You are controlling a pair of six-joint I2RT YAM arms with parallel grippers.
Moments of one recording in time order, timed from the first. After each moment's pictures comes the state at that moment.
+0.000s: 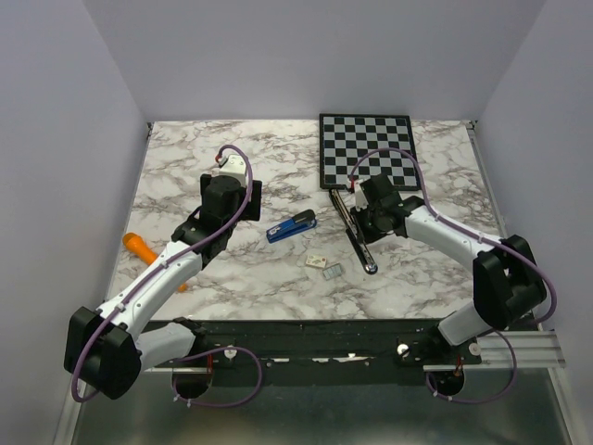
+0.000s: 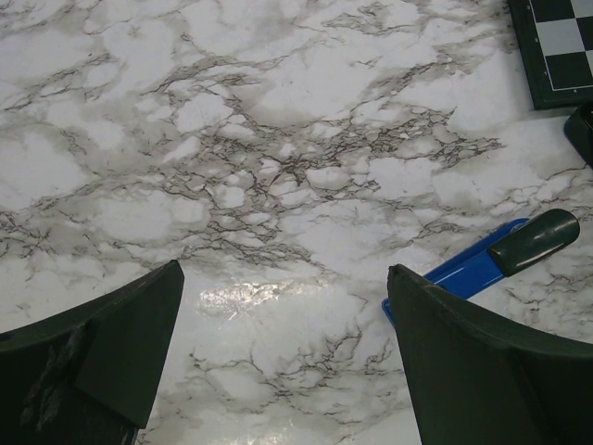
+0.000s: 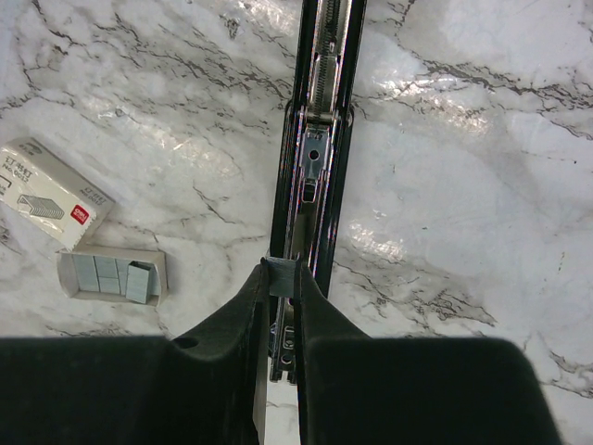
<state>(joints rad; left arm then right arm) -0.48 1.12 0.83 -0.17 -0.36 -0.12 0.51 1.53 1.00 -0.51 -0.05 0.03</state>
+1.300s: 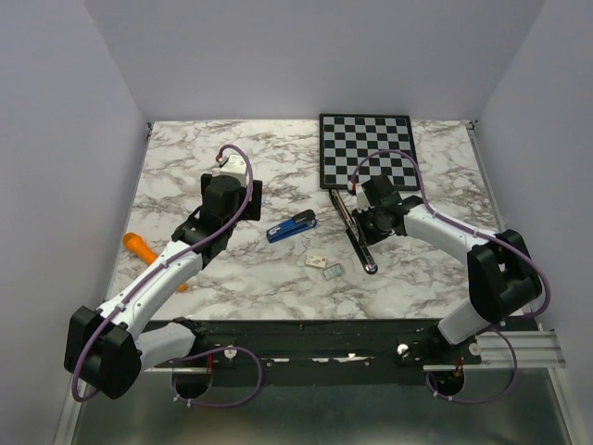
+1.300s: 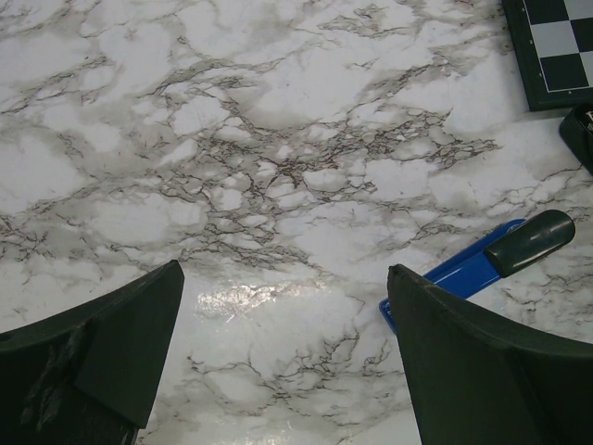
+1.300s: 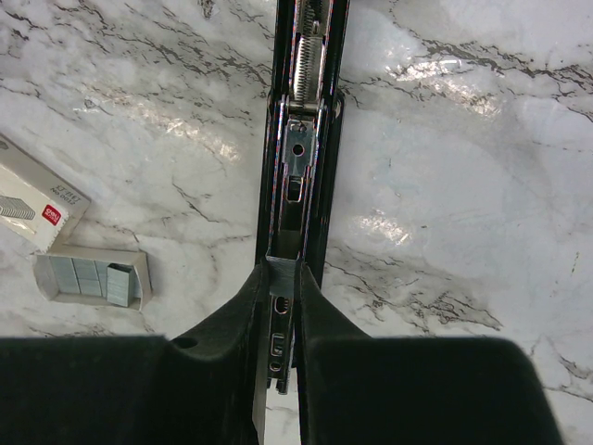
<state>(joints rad) -0.48 1.12 0.83 -0.16 -0.35 -0.12 0.48 1.57 0.99 -0.51 -0.07 0.02</state>
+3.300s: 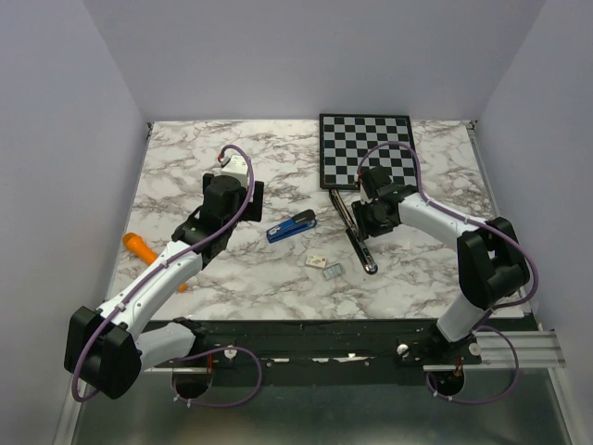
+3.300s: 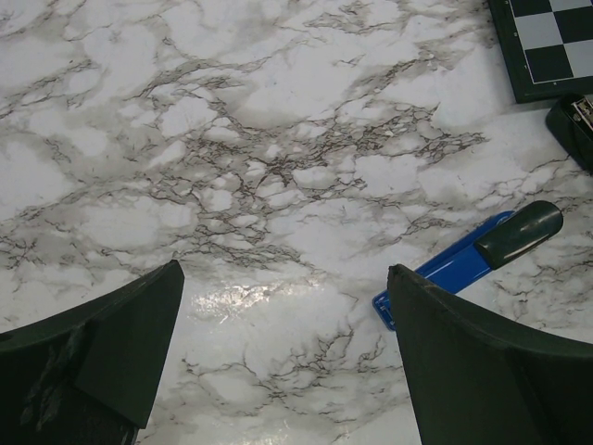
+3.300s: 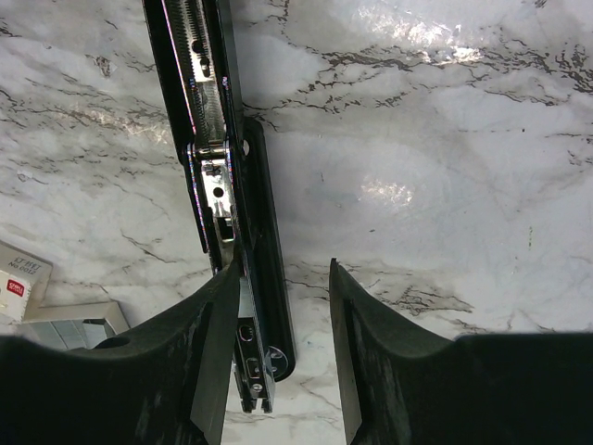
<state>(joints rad) -0.48 1.12 0.83 -0.17 -0.32 -0.11 0.46 1.67 1.10 -0.59 0.04 0.15</state>
